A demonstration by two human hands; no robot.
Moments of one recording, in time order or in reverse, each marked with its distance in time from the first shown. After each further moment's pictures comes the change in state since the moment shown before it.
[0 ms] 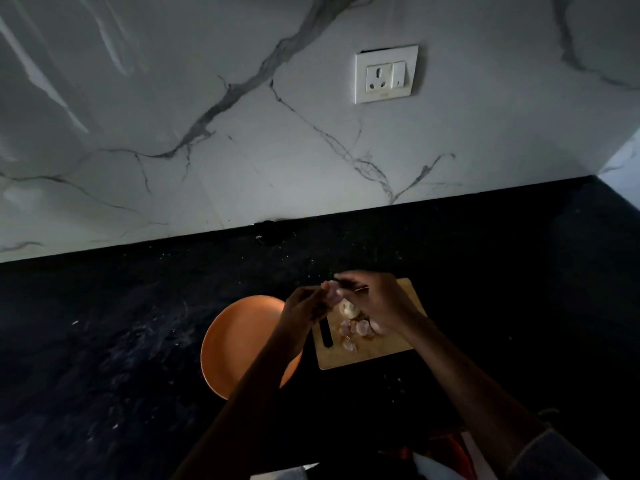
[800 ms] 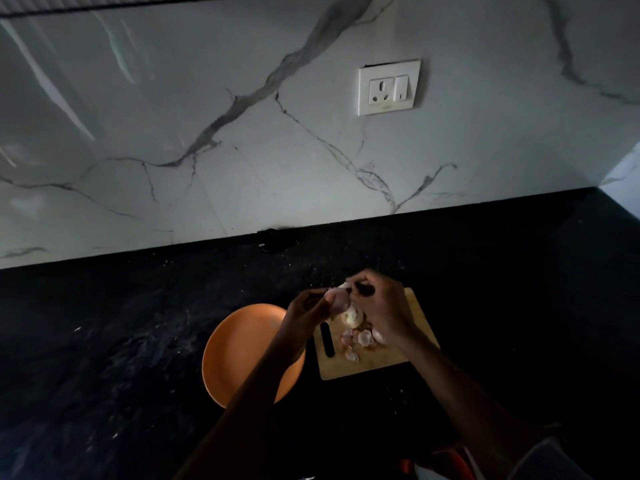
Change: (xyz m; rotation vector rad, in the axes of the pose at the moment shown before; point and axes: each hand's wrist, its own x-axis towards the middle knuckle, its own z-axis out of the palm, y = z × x) left_hand 0.001 0.001 -0.006 0.100 -0.016 0.135; right_hand 0.004 0.000 0.012 0.120 0.268 0.154
